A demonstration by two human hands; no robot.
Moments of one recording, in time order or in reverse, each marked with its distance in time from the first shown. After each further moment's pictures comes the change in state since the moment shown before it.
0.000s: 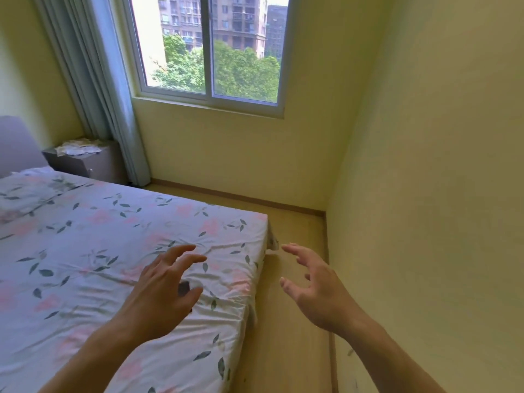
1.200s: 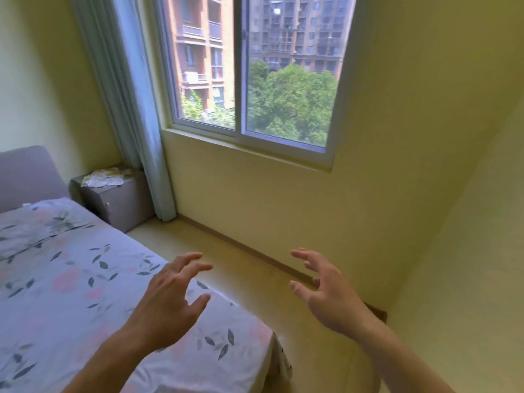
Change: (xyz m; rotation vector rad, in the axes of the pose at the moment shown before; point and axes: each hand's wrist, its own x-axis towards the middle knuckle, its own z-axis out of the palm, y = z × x) left_hand 0.708 0.018 0.119 0.057 0.191 -0.282; right_hand 0.760 0.229 -0.199 0.070 -0.244 -0.215
